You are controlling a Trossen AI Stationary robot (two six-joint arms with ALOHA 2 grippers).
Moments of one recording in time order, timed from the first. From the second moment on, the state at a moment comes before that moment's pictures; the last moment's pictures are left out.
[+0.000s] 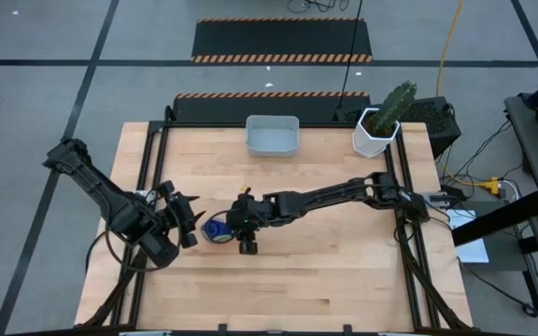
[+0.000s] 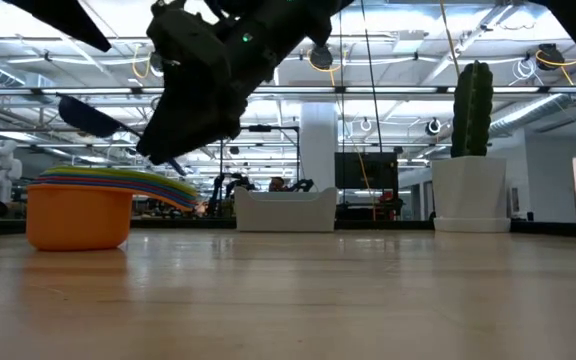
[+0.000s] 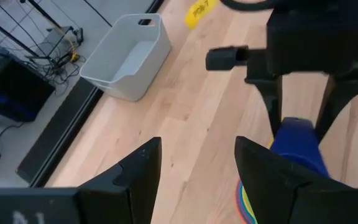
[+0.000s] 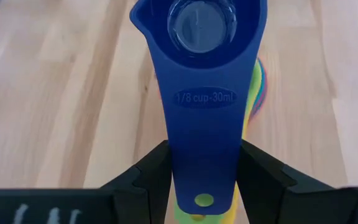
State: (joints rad) left arm -0.71 1.18 1.02 -1.17 -0.92 -0.87; right arm 0.10 2.20 1.76 -0.37 -0.06 0.08
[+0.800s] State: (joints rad) left arm -0.71 1.18 1.02 -1.15 -0.92 -0.86; right arm 0.10 2.21 1.76 -0.35 -0.05 0.14
